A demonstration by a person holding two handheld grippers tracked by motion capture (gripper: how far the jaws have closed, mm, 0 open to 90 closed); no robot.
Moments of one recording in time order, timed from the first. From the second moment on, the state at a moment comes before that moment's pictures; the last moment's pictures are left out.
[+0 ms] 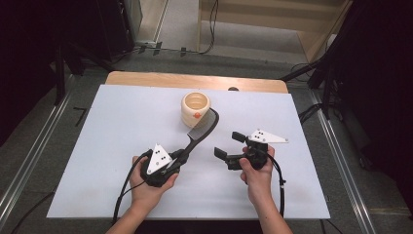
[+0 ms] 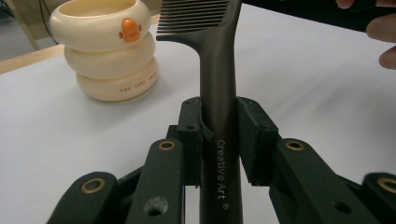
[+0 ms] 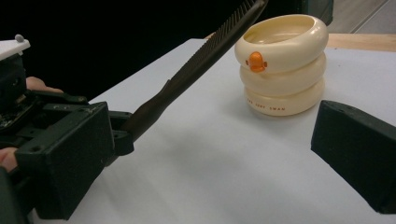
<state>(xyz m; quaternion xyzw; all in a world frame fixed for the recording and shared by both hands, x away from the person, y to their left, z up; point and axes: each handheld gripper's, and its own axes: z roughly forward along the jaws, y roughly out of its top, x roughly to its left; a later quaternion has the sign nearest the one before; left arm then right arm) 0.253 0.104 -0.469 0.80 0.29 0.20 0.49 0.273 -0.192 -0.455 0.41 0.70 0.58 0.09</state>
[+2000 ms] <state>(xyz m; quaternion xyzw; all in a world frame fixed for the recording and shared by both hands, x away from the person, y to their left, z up) 0.234 0.074 -0.484 0.83 0.21 0.20 0.48 0.282 -0.184 -0.470 0.47 0.67 0.58 0.02</state>
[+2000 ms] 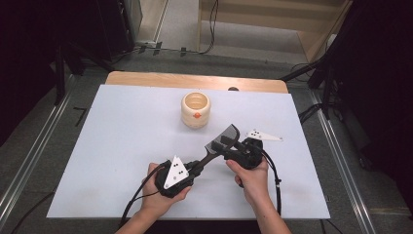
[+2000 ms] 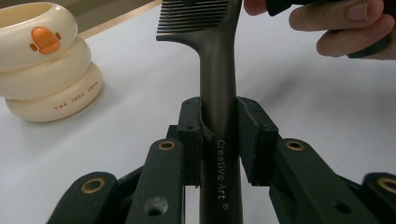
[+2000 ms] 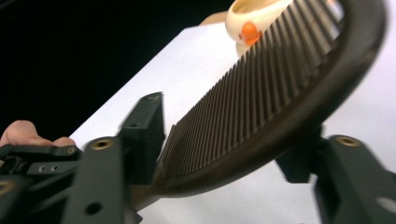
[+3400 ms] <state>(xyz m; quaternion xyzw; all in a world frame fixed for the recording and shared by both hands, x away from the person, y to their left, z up) 0.258 0.150 -0.471 0.75 0.28 0.15 0.58 0.264 -0.192 -0.457 0.42 0.65 0.63 0.05</state>
